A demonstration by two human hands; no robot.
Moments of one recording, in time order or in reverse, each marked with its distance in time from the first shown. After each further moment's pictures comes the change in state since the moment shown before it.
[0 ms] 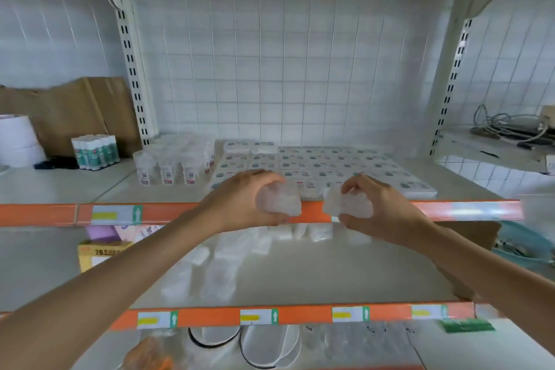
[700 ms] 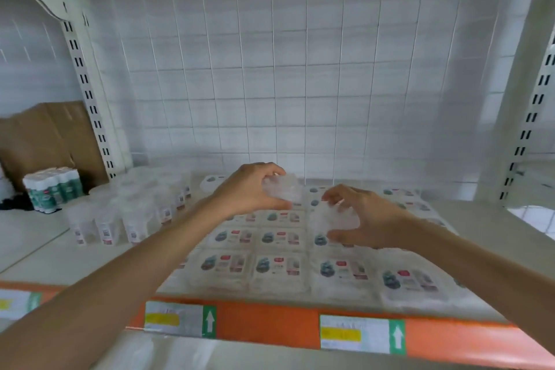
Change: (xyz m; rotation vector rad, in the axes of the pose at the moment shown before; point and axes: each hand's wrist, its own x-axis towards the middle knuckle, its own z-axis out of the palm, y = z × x) left_hand 0.217 -0.078 0.047 -0.030 0.015 -0.235; right_hand 0.199 0.129 0.026 -0.051 -0.305 -0.169
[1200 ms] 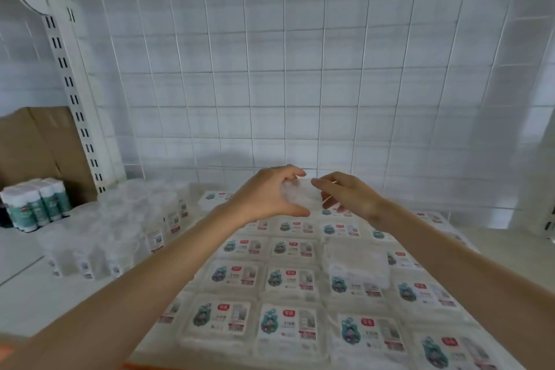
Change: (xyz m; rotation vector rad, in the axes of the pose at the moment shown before) left_hand 0.063 -0.018 0.013 -0.082 0.003 0.023; right_hand 0.111 0.000 -0.003 0.732 0.078 0.280
